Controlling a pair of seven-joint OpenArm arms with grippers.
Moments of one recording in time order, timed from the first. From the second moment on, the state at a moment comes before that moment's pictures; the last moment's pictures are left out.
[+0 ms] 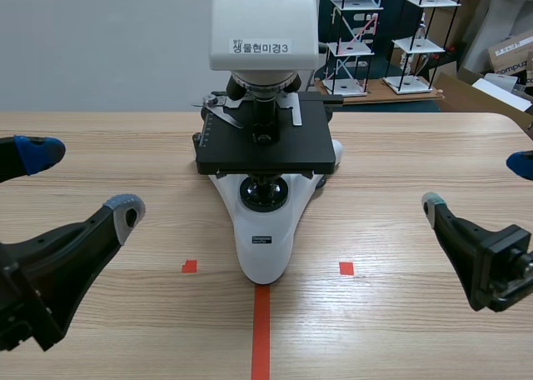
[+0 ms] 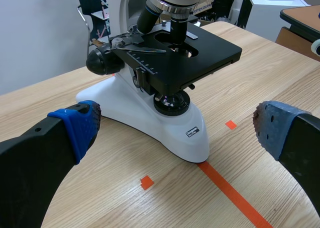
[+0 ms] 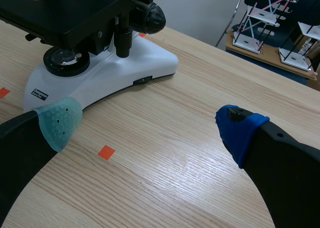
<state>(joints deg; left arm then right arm) 47.4 -32.9 -8.4 120.6 -21.8 -26.3 -15.2 -45.3 31.3 12.7 114.6 14.7 17.4 11.7</state>
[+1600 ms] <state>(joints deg) 47.4 -32.9 -8.4 120.6 -21.8 -26.3 -15.2 -0.5 25.4 -11.8 70.6 4.1 20.8 25.2</state>
